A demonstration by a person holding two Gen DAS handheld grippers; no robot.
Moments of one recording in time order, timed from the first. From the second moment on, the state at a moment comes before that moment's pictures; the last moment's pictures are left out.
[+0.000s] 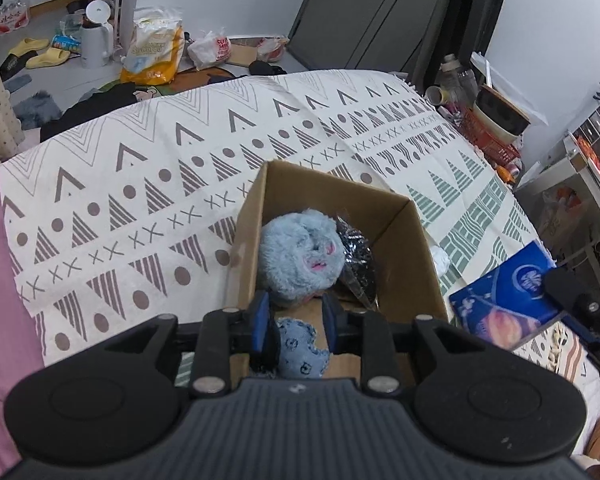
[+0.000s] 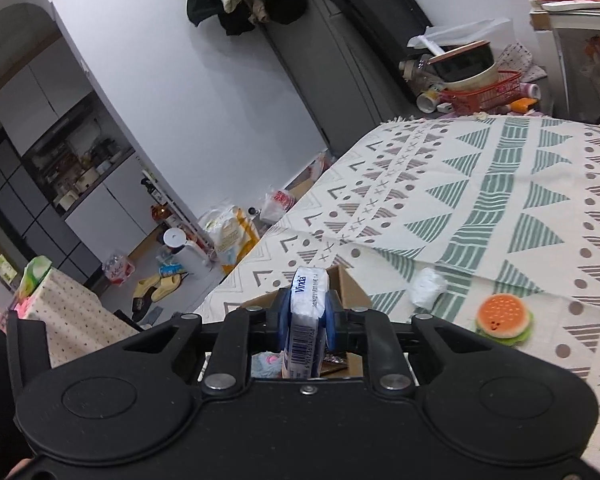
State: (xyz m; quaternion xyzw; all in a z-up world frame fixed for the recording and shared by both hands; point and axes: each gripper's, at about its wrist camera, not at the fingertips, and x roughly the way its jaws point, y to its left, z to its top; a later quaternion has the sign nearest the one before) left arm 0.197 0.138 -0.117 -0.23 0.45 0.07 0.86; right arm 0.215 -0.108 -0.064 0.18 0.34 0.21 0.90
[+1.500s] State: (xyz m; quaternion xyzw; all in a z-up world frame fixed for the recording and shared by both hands) left arm 0.208 0.070 -0.077 -0.17 0.41 0.03 0.89; right arm 0.210 -0.191 -0.078 0.14 0.36 0.18 0.90
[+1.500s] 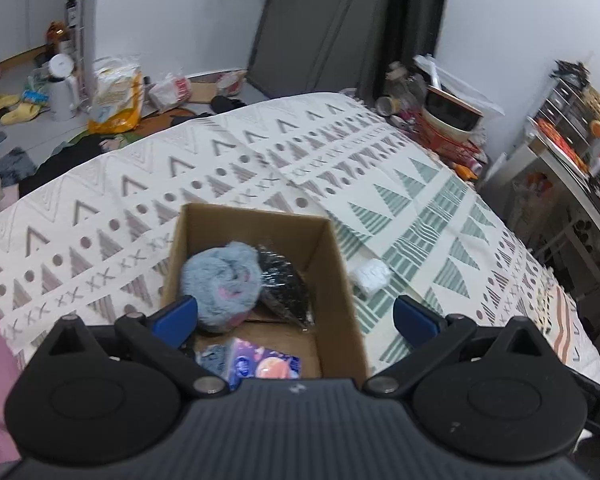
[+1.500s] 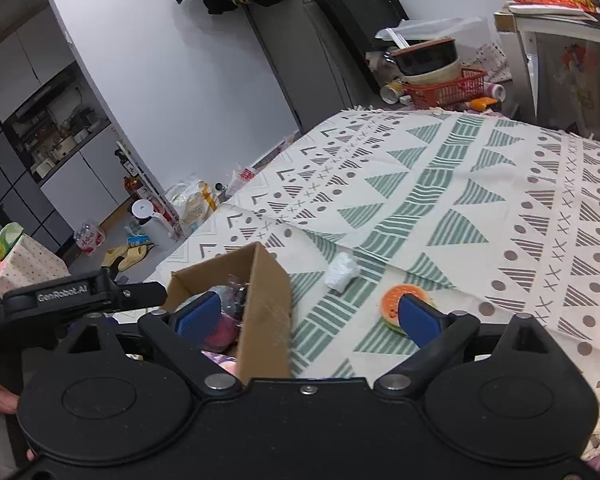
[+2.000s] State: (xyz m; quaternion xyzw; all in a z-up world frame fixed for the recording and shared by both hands) left arm 0.242 0.020 -0.081 -0.11 0.44 -0.02 0.89; right arm 0.231 -0.228 -0.127 0.22 0.41 0.12 0.88
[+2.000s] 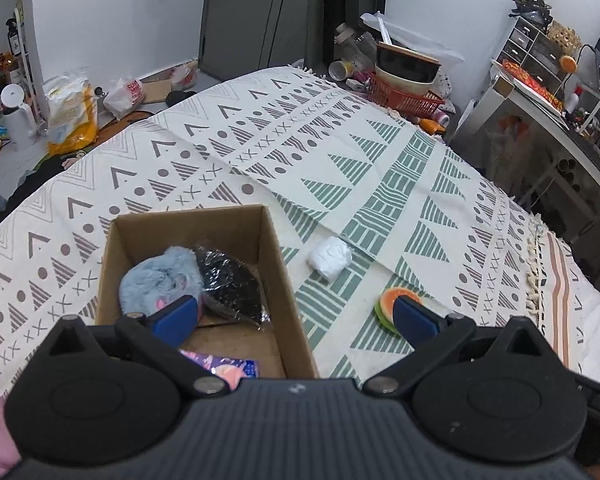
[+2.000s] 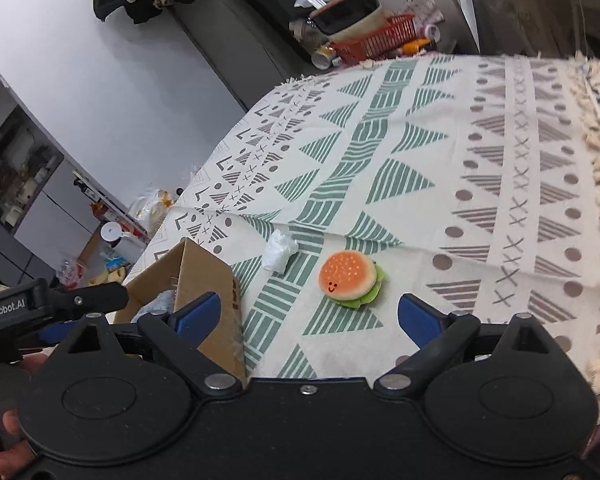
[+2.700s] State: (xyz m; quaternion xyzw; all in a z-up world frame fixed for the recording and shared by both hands) left arm 0.307 -0.038 -0.120 -0.03 0.47 -0.04 0.88; right arm 0.275 -0.240 -0.187 0.31 0.46 0.07 0.83
